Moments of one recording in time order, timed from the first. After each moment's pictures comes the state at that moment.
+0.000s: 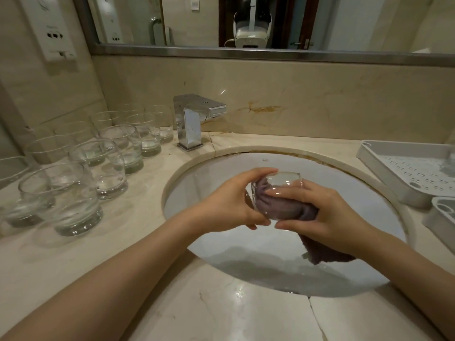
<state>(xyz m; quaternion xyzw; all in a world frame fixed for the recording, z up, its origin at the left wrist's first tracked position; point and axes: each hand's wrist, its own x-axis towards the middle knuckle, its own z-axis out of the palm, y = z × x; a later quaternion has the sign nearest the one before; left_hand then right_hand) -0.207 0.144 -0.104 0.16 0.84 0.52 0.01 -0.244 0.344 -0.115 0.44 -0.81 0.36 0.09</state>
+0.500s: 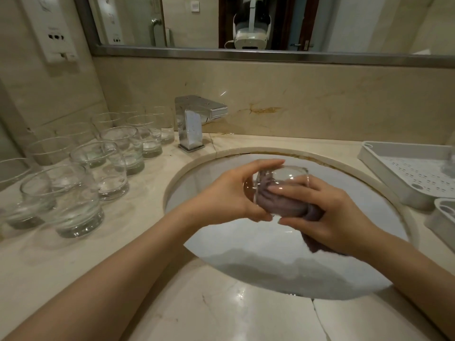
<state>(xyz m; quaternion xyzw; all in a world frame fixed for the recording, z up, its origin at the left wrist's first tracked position) -0.208 0.134 -0.090 0.20 0.83 0.53 -0.03 -0.243 0.346 -0.110 0.48 -0.80 0.31 0.17</state>
